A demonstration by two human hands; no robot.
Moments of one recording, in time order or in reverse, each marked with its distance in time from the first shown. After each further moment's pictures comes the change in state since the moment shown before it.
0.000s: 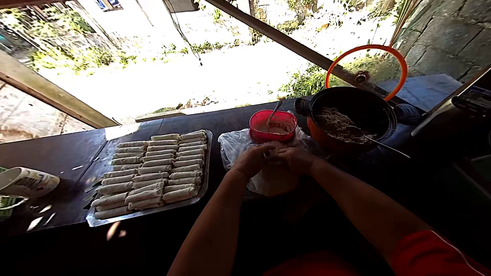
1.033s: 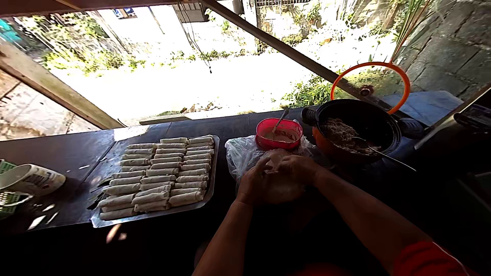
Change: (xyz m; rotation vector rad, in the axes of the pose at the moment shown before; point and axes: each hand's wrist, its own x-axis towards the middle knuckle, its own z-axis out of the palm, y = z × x) left_hand -0.051 -0.012 0.050 -0.100 0.406 0.006; right_hand 0.007 0.009 0.007 -0.100 0.033 -0.050
